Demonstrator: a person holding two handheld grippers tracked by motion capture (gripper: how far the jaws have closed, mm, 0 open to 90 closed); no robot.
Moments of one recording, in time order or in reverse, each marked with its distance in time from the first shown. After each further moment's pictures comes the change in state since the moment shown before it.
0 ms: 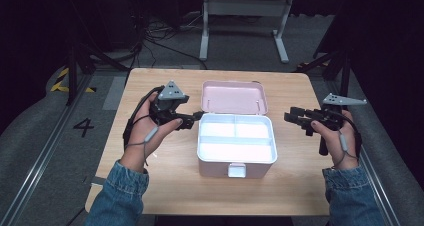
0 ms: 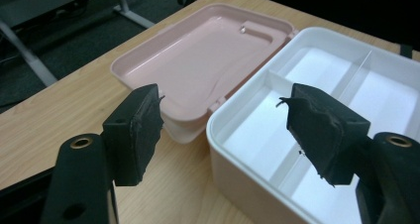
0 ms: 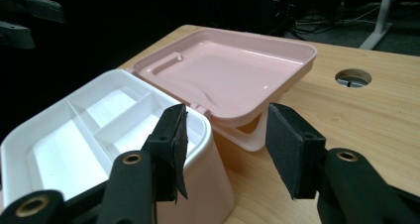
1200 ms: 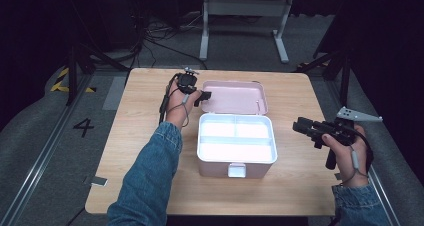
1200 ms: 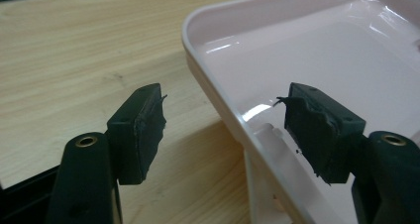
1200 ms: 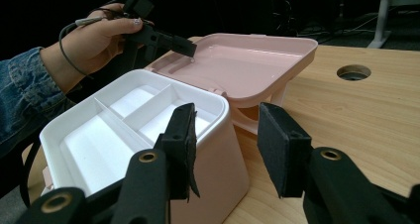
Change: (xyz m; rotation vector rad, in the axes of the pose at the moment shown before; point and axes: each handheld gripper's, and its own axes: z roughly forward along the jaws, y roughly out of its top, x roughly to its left) left arm 0.087 0.003 0.151 0.131 0.100 -0.354; right arm 0.014 -0.025 -0.032 -0.079 0.015 0.037
